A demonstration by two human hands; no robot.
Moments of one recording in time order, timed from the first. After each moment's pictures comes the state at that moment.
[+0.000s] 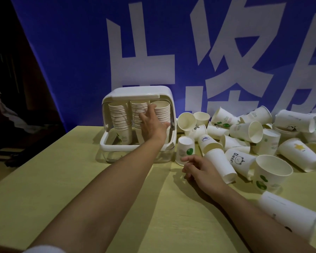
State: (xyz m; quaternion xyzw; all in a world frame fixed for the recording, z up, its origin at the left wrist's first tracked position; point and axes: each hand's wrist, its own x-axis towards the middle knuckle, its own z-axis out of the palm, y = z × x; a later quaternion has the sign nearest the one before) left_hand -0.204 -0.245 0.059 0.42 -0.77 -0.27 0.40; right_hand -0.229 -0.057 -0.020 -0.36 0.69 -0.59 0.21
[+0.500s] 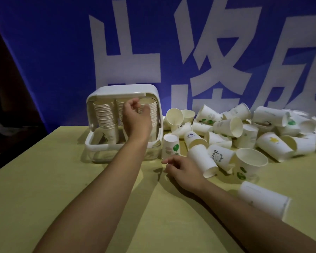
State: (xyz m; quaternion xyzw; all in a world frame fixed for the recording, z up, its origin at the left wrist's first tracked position) left_hand -0.174 -0.211 0.092 0.33 -0.60 -0.48 0.55; right_hand -0.211 -0.054 -0.009 -0.40 0.75 -0.50 0.19
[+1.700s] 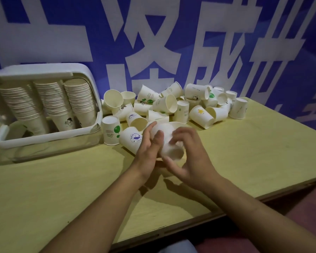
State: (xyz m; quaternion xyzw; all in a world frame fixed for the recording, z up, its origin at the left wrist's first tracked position) left_hand -0.164 -0.038 -0.002 0.03 -0.61 -0.78 0.14; right_hand -0.208 0.110 0.001 -0.48 0.73 -0.43 -0.24
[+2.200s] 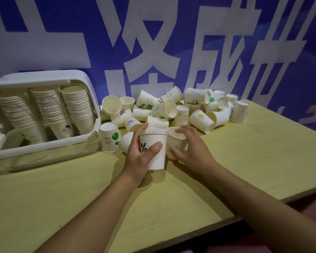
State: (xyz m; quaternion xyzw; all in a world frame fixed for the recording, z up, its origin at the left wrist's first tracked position) left_hand -0.181 -0.063 -0.014 0.03 -0.63 -0.74 0.22; right_hand -0.278 0.105 -0.007 -0.33 0.86 -0.39 -0.09
